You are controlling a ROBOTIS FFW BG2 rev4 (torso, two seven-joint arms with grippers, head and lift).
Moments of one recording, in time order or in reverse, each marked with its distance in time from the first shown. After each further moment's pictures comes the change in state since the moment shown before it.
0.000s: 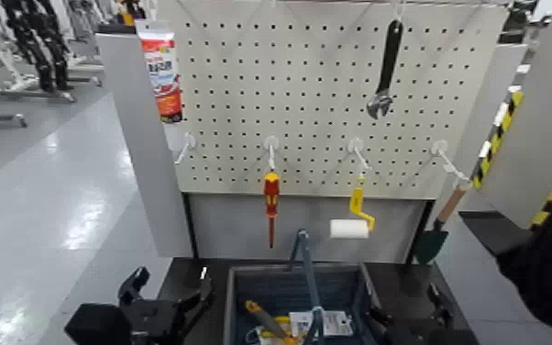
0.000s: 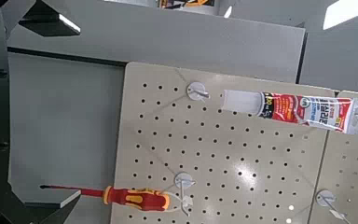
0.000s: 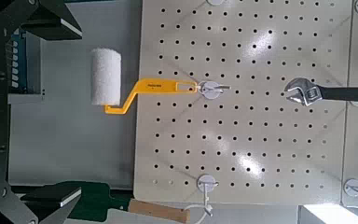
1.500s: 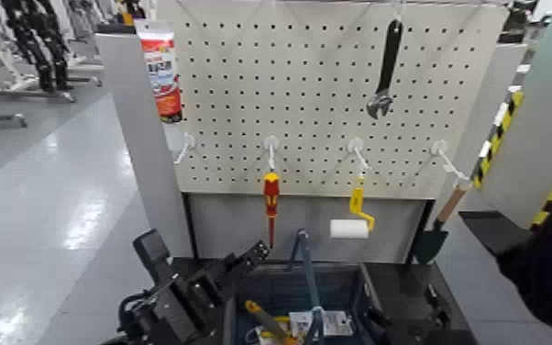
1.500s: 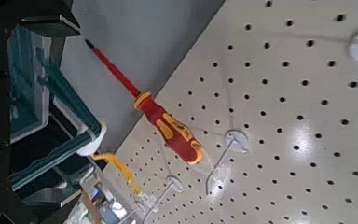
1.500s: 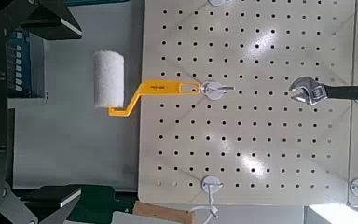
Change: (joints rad) left arm -0.320 0.005 -0.013 0.154 0.763 0.609 -0.348; right arm -0.005 -0.003 0.012 0.012 -0.017 -0.003 -0.003
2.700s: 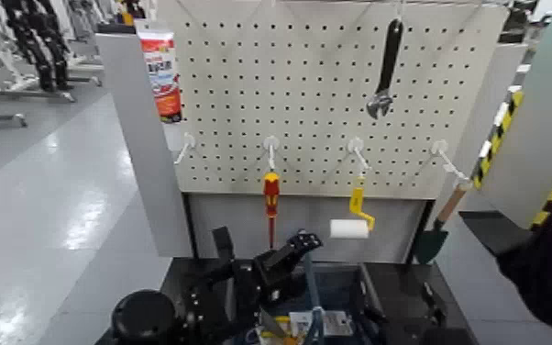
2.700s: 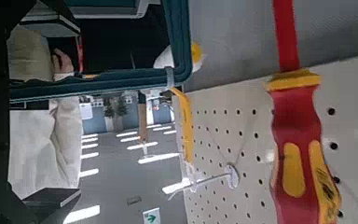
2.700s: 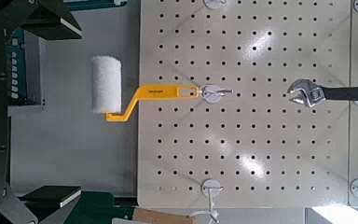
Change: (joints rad) left arm -0.345 0.003 -0.231 0.440 0.674 0.378 -0.034; right arm -0.013 0.002 0.013 0.016 -0.013 -0.015 0.000
